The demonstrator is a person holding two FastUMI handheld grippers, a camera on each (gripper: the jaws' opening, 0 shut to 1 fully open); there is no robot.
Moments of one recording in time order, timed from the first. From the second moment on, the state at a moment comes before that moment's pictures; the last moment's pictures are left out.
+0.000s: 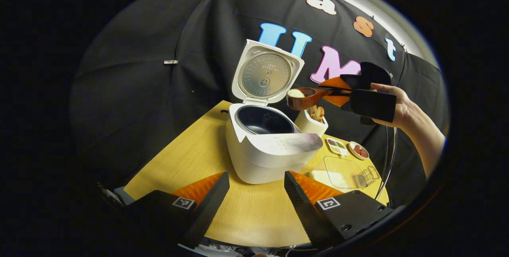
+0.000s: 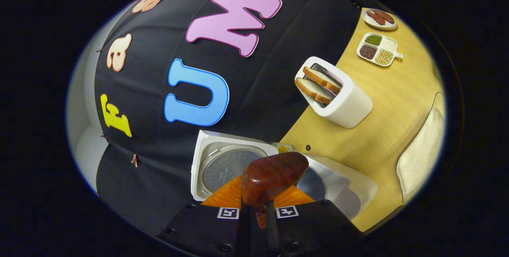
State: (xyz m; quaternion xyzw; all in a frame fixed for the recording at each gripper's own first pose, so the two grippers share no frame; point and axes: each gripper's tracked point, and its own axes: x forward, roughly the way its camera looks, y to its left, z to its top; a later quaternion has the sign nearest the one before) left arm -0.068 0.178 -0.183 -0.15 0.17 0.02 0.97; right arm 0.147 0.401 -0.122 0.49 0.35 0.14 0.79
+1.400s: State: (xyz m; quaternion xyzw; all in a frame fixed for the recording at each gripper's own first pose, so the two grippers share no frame) left arm -0.066 0.183 -0.175 -0.12 0.18 0.02 0.98; right arm 0.170 0.486 -0.150 0.10 0.20 0.25 0.94
